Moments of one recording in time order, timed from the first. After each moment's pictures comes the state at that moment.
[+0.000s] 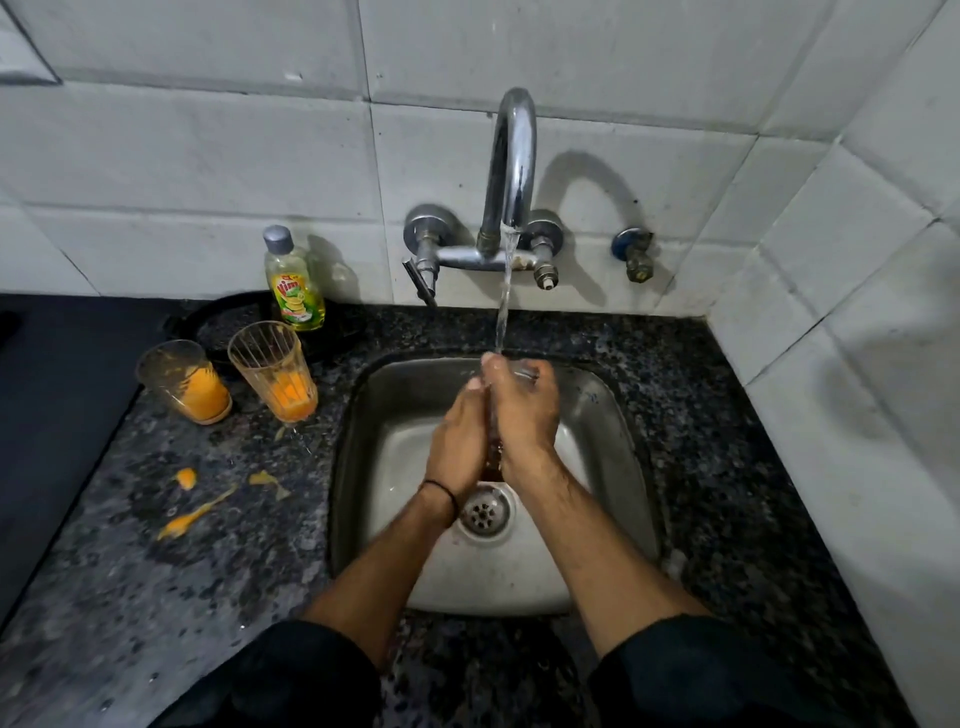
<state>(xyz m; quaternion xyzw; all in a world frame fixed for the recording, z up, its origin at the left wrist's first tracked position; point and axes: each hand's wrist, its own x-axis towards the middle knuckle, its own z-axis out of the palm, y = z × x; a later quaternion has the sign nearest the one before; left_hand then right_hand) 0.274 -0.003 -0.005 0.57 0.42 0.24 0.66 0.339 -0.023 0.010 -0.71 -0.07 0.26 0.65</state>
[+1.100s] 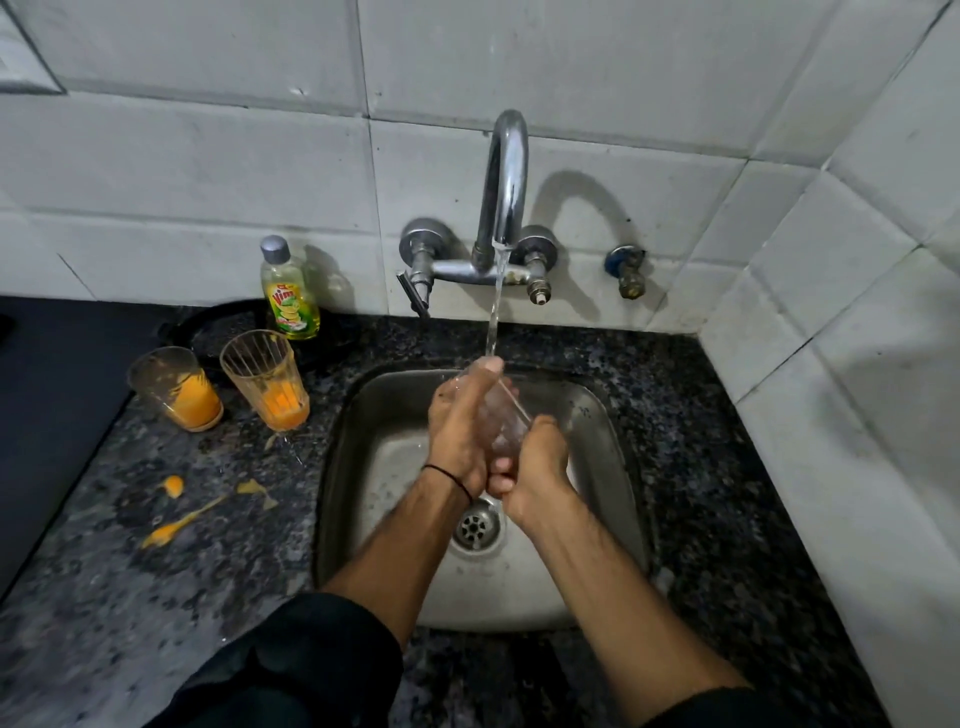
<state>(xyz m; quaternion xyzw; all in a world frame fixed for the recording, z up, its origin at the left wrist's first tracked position) 0.299 0.006 0.006 0.31 0.35 0.33 0.82 0.343 -0.050 0.012 -0.62 0.09 0.42 0.65</state>
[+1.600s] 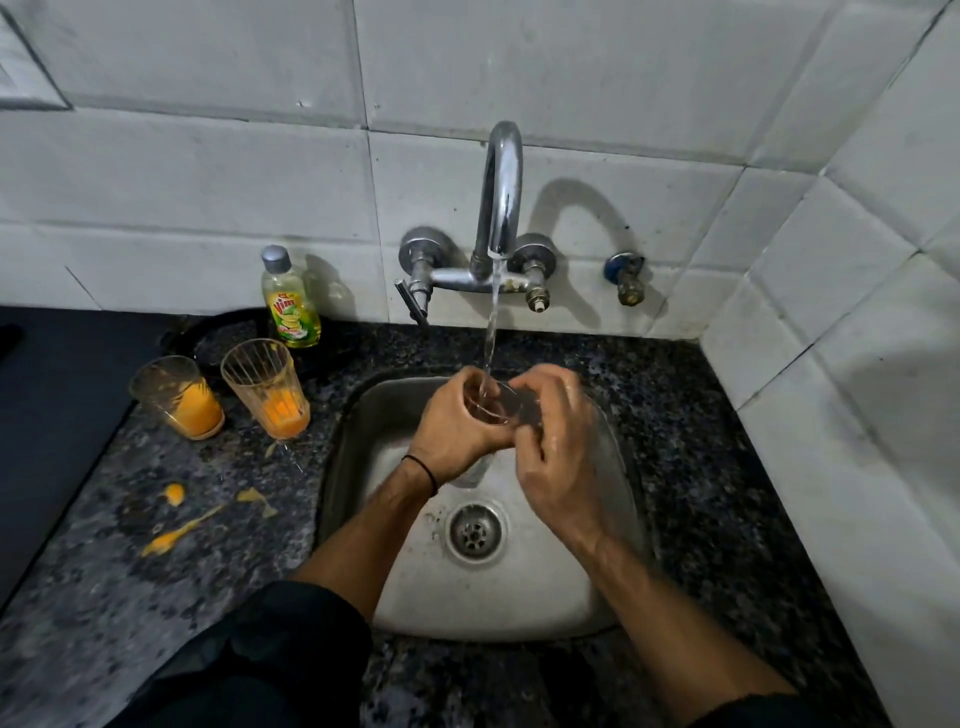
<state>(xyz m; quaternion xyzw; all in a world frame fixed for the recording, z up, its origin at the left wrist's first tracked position) 0.288 0.030 0.007 0.72 0.30 0.26 0.57 0.369 -0.085 0.027 -0.73 -0.52 -0.05 0.44</state>
